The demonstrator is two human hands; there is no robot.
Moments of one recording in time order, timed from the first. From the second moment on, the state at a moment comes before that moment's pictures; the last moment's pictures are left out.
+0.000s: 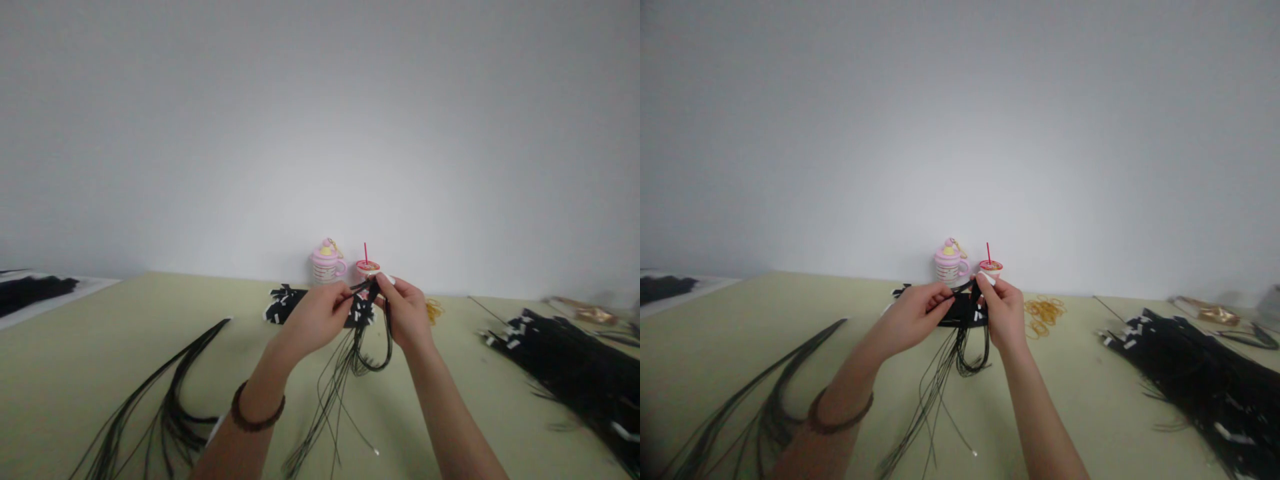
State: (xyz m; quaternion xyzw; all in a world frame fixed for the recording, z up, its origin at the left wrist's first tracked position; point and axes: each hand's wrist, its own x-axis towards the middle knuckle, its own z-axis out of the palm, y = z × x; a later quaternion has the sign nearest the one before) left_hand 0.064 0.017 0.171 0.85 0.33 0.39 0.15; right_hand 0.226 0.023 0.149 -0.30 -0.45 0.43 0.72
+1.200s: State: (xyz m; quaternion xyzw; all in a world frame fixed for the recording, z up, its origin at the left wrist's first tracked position) left_hand 0.078 0.025 0.157 0.83 0.31 0.38 0.27; right_hand 0.217 0.025 0.144 -0.33 -0.54 0.49 0.60
